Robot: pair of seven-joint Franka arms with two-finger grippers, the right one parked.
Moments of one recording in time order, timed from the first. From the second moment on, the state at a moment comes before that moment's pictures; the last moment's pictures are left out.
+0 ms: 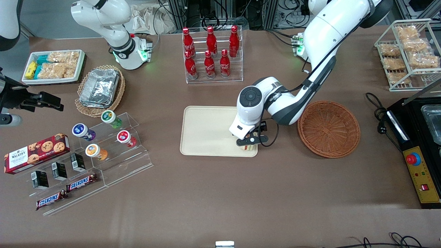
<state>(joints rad) -0.20 0.60 -0.56 -1.69 0.45 2.13 -1.07</state>
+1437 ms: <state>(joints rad) 0.46 0.14 -0.55 -1.38 0.09 1.48 -0.19</state>
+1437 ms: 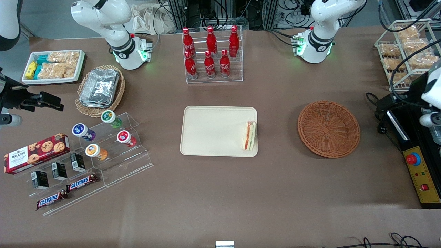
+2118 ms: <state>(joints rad) 0.46 0.11 -0.46 -1.38 0.08 1.45 -0.02</state>
